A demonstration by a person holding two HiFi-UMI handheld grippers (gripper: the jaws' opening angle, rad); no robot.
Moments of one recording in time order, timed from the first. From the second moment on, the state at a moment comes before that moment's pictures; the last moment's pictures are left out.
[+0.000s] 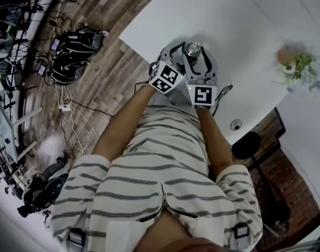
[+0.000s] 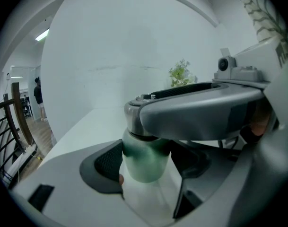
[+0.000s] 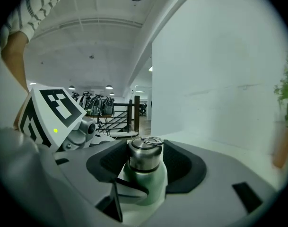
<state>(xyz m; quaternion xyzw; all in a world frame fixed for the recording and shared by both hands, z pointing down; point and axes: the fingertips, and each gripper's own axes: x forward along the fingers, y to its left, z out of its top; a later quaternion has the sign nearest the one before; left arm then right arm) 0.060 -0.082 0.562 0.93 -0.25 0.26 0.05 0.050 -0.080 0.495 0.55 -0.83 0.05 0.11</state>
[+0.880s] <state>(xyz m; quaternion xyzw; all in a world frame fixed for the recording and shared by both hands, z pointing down) 0.060 -0.082 0.564 0.93 -0.25 0.26 0.06 0.047 -0.080 0.492 0.34 -0.93 0.04 0.09</state>
